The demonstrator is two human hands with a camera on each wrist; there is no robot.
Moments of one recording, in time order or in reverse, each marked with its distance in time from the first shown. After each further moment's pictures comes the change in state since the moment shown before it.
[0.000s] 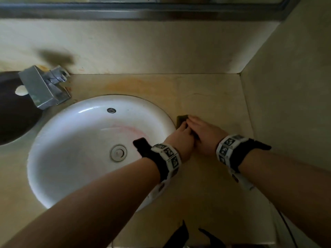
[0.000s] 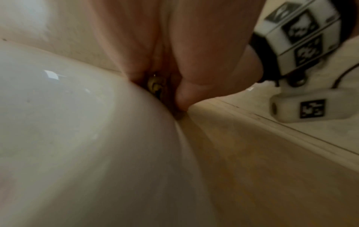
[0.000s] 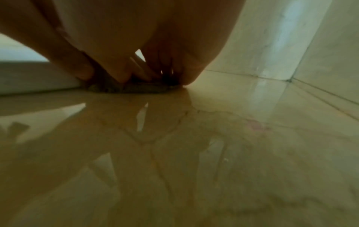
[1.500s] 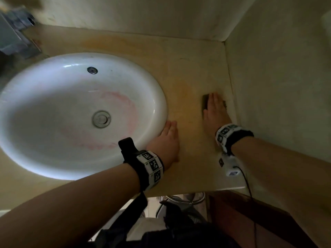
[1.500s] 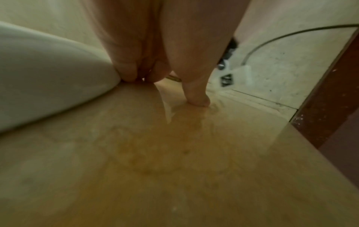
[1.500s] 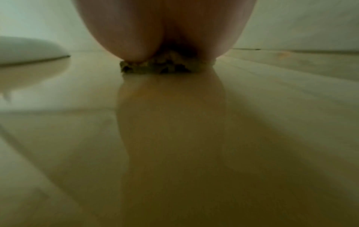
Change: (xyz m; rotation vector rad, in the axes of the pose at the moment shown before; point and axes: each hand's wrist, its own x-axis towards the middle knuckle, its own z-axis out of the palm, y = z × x) left_hand -0.076 0.064 0.075 -0.242 -0.110 -0.118; right_hand -0.068 0.038 0.052 -0.066 0.204 0.466
